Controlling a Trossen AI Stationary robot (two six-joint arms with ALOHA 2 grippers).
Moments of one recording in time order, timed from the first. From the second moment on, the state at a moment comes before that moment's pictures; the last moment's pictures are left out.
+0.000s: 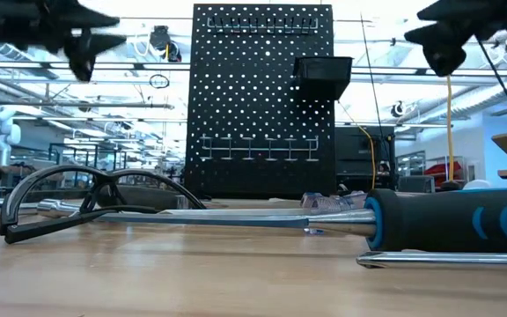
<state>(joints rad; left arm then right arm) 0.17 0.22 0.30 -0.05 0.11 -0.28 0.16 0.50 0.49 -0.23 0.09 0.34</state>
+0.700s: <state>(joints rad) -0.21 0.71 0.66 -0.41 -0.22 -0.02 0.39 1.05 0.79 -0.50 -0.06 0.64</state>
